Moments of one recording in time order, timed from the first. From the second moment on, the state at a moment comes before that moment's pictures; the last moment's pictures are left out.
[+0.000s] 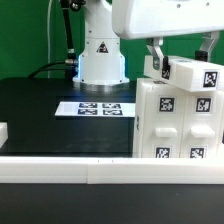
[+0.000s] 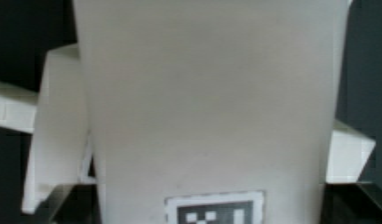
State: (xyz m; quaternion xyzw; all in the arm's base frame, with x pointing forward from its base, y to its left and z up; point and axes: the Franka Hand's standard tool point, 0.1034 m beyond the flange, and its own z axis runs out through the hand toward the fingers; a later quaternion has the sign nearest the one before) arm 0.613 0.077 0.155 -1.00 -0.08 0.01 0.05
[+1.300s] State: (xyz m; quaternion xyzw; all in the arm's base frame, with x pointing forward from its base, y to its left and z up) arm 0.614 0.083 0.155 -0.89 0.45 0.00 0.08
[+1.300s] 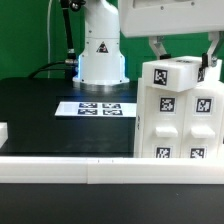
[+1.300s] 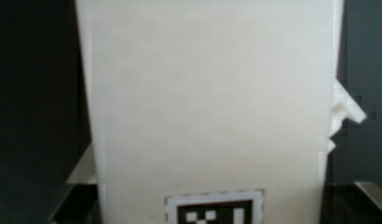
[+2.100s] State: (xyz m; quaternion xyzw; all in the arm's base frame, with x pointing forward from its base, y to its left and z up) arm 0.619 0.088 0.155 -0.67 0.73 0.01 0.11
